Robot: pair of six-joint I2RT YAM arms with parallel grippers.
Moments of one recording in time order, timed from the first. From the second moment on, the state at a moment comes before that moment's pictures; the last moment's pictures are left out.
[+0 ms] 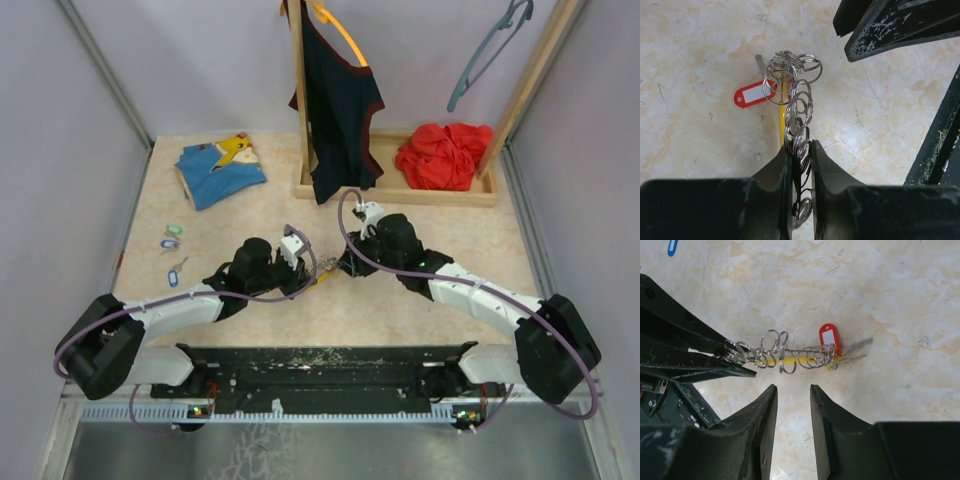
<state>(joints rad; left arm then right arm) -0.74 1.29 0.49 0.35 0.30 -0.08 0.66 1.24 0.71 -0.03 -0.23 0.32</state>
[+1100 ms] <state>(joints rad) -0.74 1.27 0.48 0.34 0.34 -0.08 0.69 1.33 0.65 0.18 -0.25 0.21</state>
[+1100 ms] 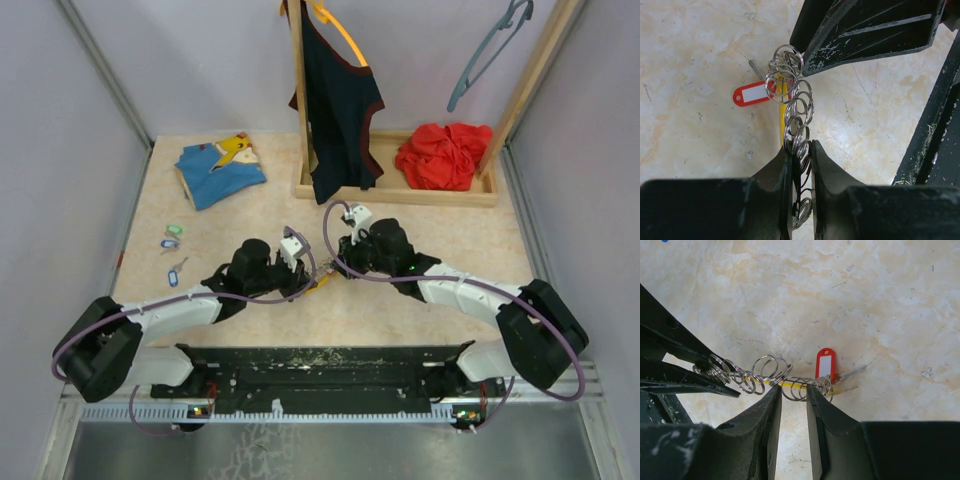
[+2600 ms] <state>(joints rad) -0.74 1.22 0.44 0.36 0.32 -0.08 0.64 1.35 0.64 0.23 -0.27 0.66</state>
